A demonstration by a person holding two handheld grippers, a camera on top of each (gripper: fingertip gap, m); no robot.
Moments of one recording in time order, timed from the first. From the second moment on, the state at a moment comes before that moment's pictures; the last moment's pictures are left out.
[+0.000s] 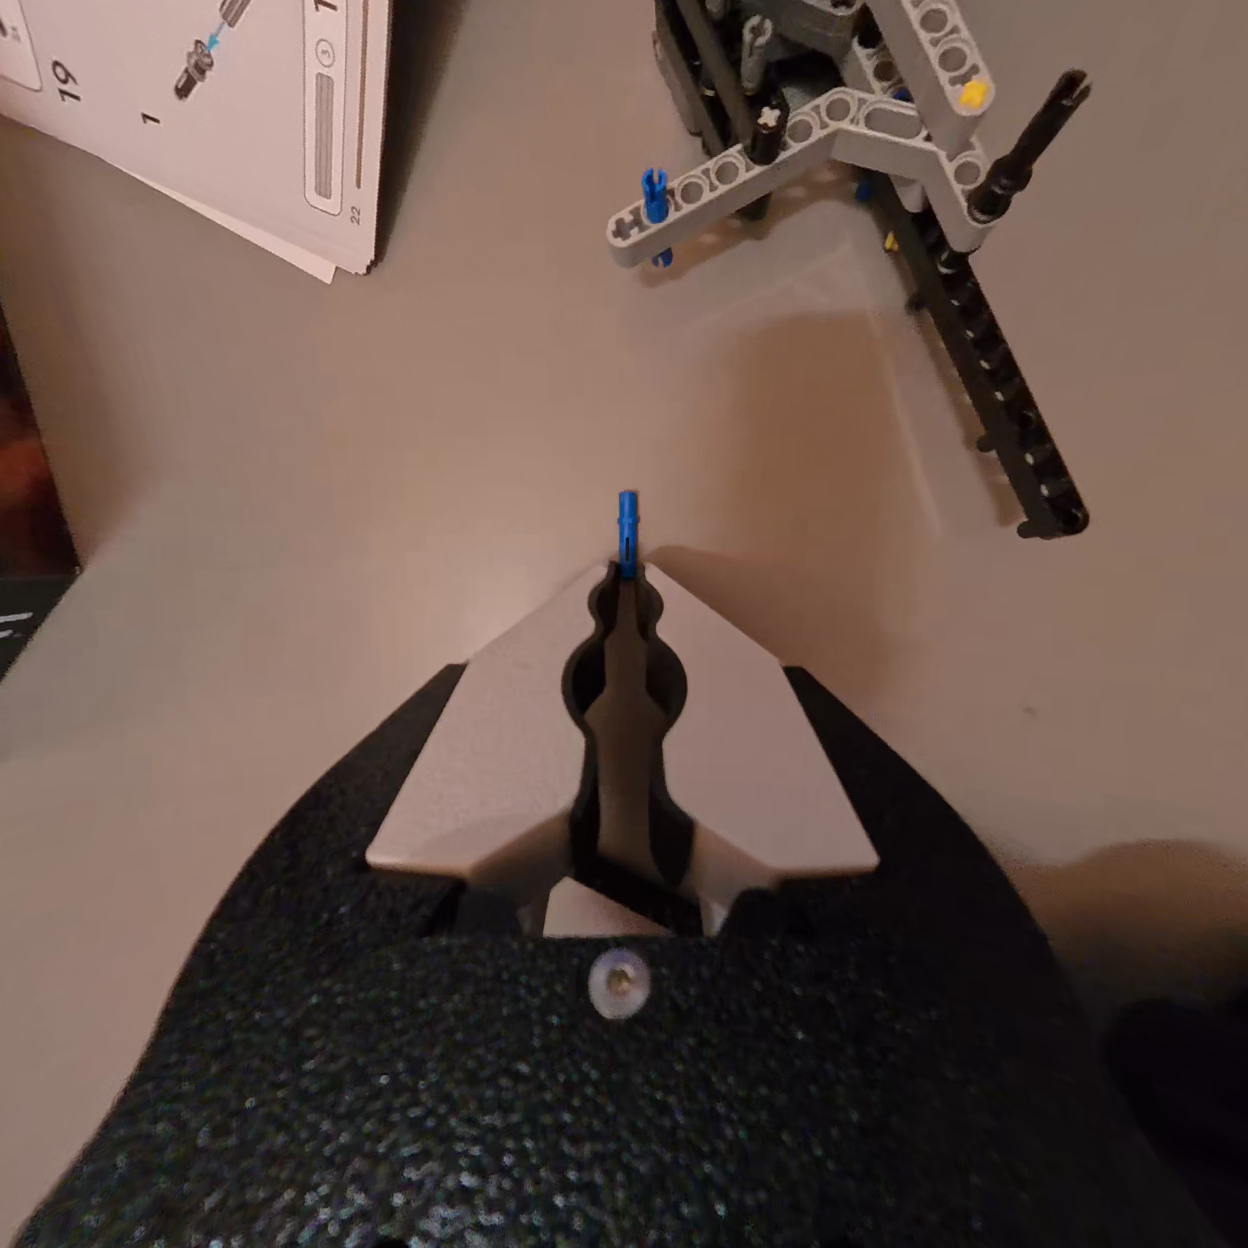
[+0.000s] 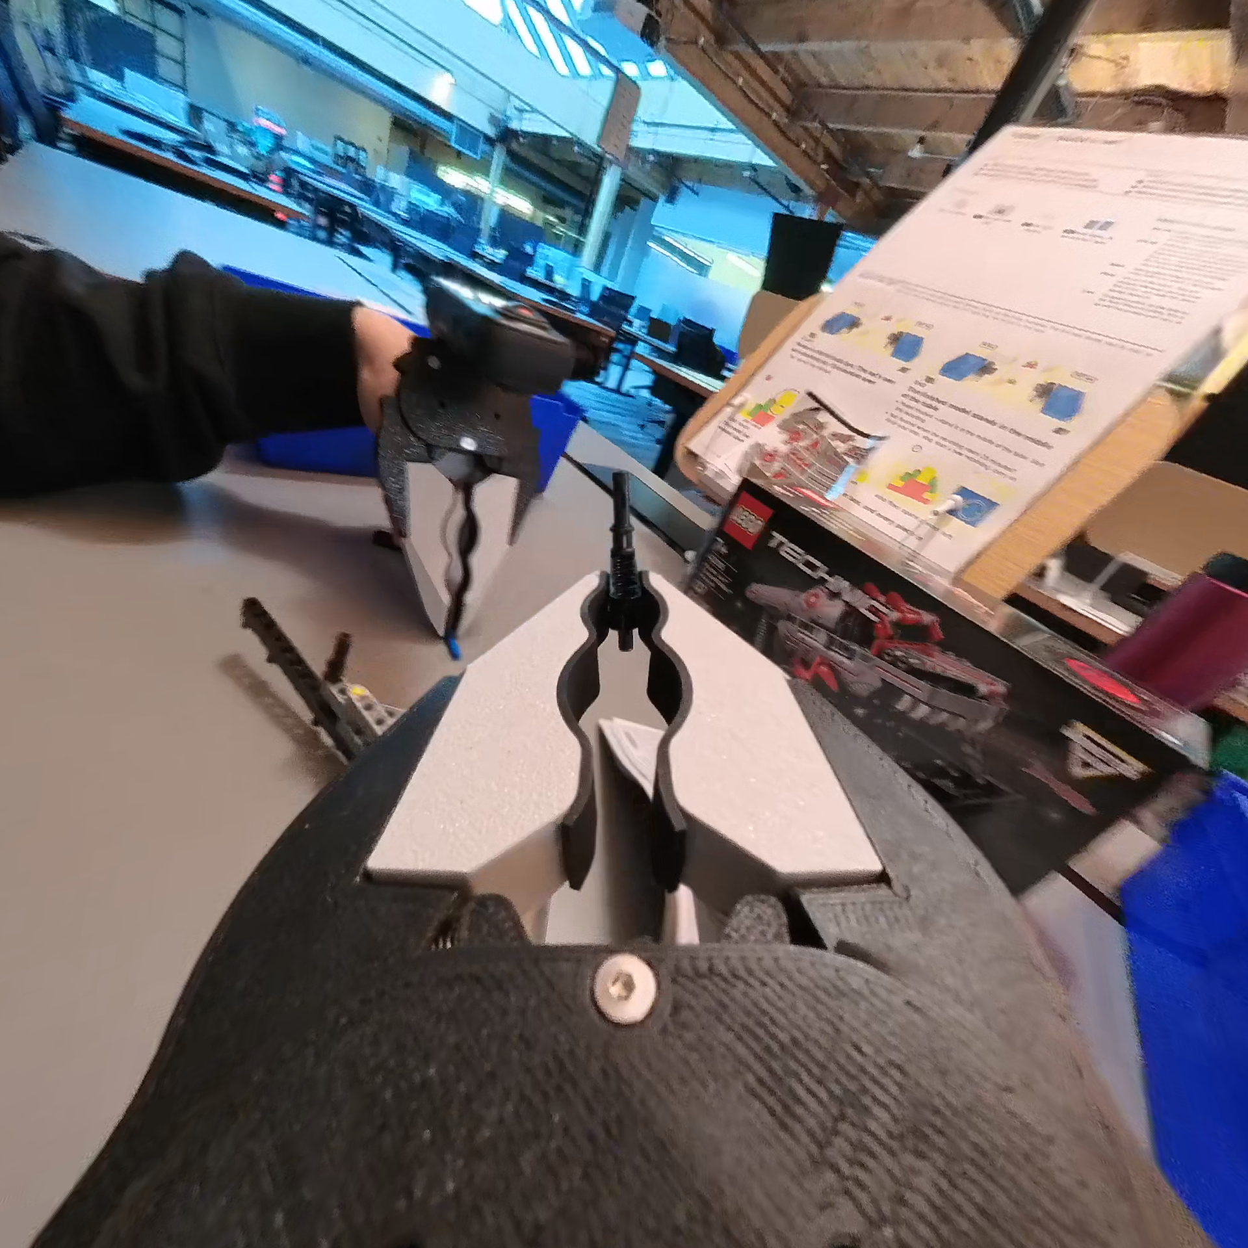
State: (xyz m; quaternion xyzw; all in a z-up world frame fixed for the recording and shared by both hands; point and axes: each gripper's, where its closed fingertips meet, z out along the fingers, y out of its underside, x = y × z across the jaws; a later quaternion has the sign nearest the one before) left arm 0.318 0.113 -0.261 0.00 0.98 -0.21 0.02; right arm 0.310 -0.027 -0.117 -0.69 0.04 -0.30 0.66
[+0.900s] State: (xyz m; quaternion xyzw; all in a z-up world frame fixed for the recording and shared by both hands) left arm 0.306 0.141 -0.251 0.02 1.00 -0.02 0.08; right arm 0.326 -0.037 -0.143 -0.74 0.06 -0.32 0.58
